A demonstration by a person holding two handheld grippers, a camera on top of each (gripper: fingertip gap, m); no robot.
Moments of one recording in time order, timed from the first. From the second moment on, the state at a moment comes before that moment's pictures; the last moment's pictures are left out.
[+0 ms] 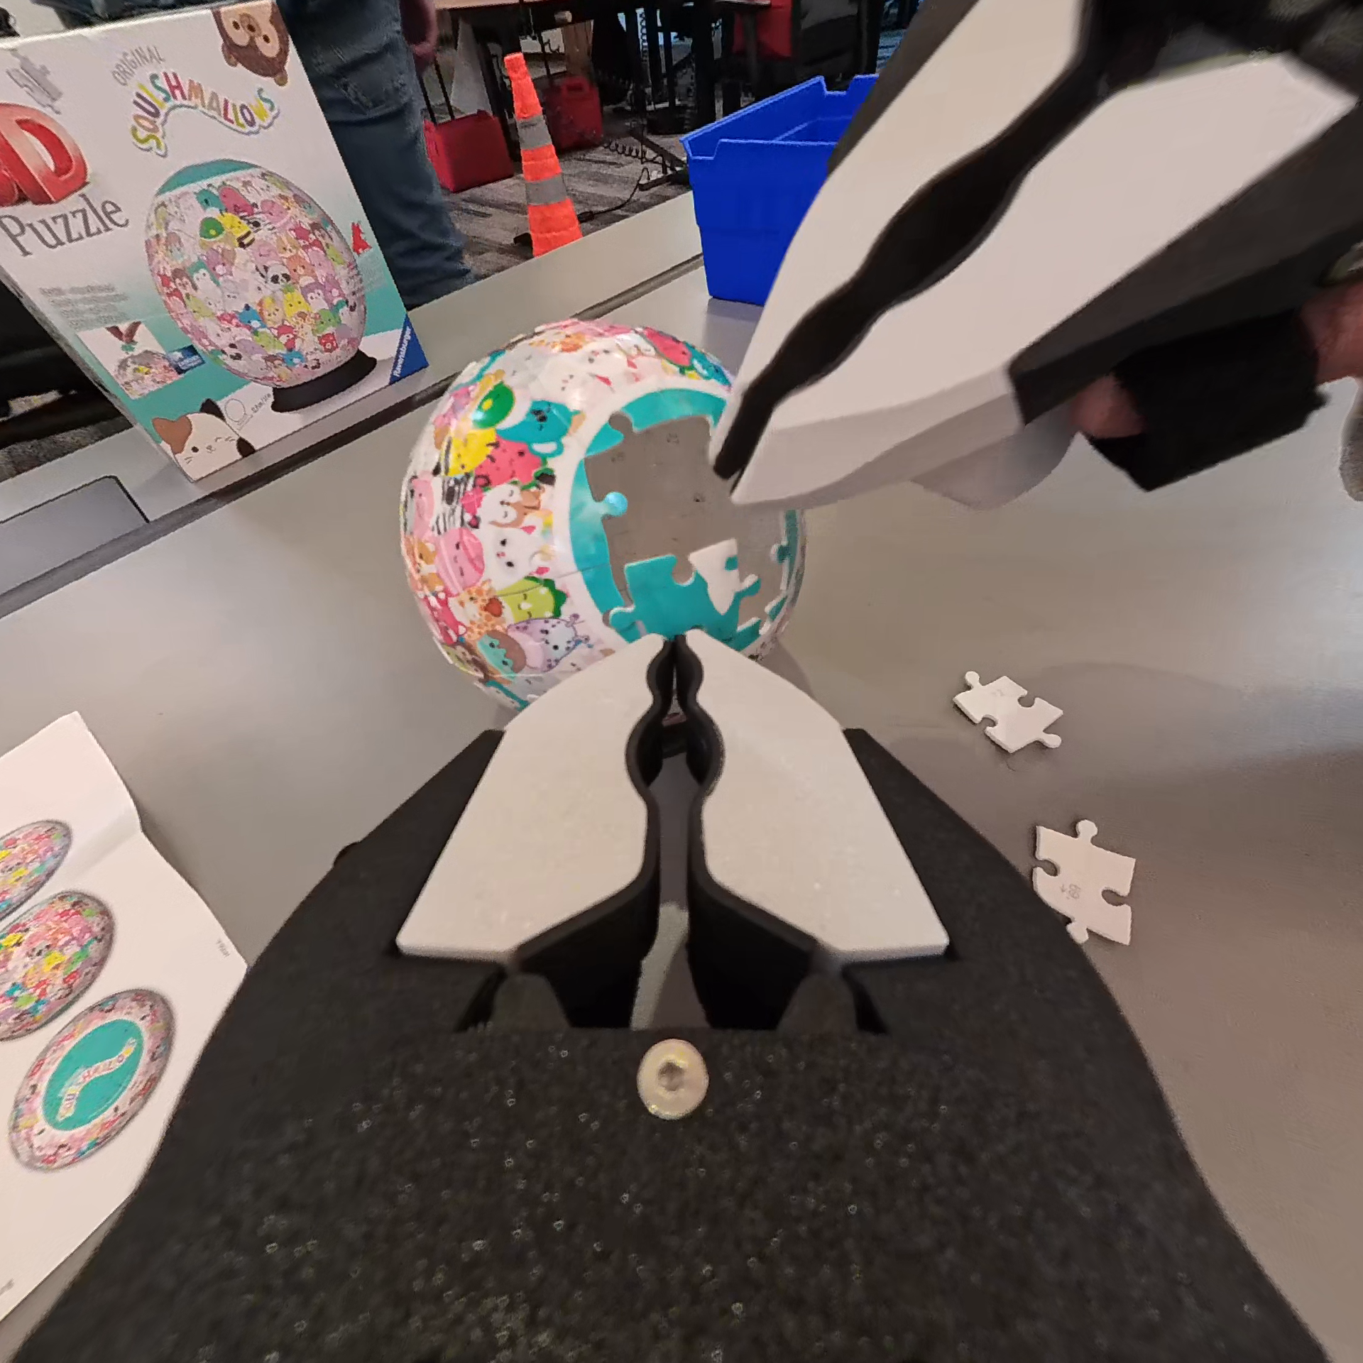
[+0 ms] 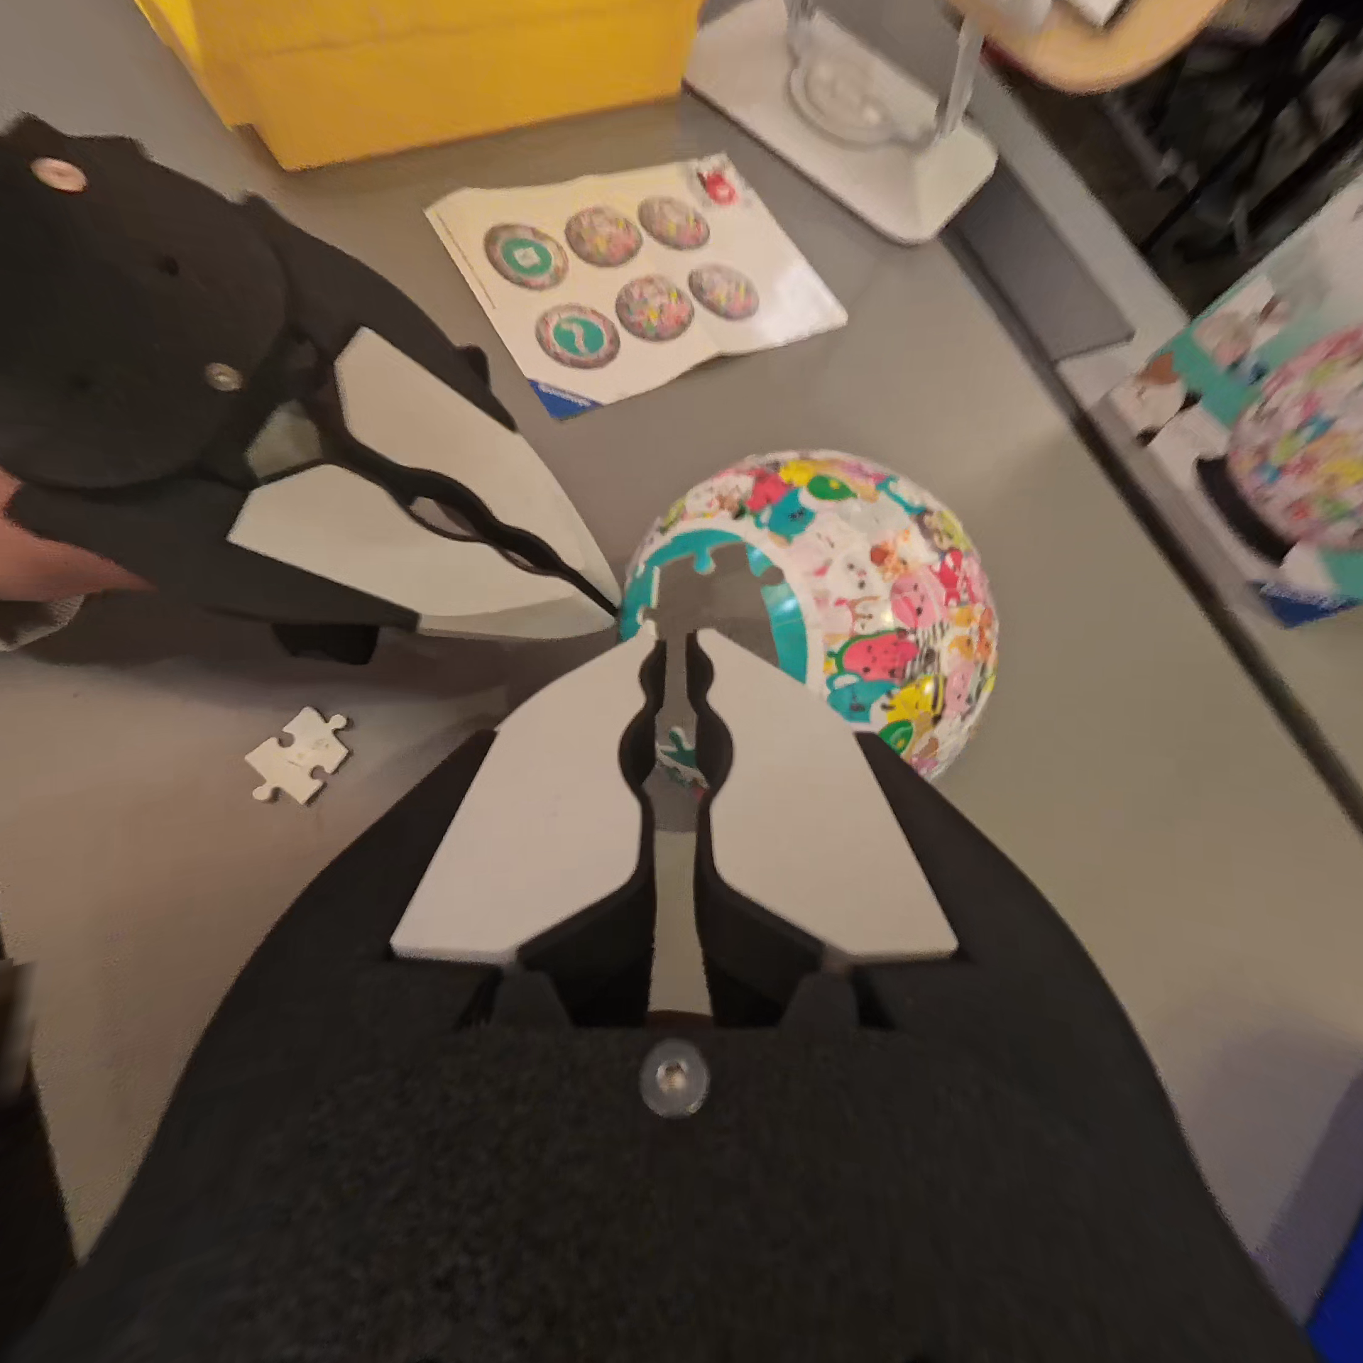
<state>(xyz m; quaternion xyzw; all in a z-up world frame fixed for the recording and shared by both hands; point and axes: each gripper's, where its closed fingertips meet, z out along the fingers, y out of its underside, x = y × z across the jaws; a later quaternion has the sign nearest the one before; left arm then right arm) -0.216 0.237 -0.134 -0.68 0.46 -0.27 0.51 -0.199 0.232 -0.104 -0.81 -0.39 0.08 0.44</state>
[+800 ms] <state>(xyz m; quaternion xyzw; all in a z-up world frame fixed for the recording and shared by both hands) -0.241 0.241 -0.160 -0.69 0.51 -0.26 0.44 -0.152 0.197 -0.094 -0.70 -0.40 0.13 0.58</state>
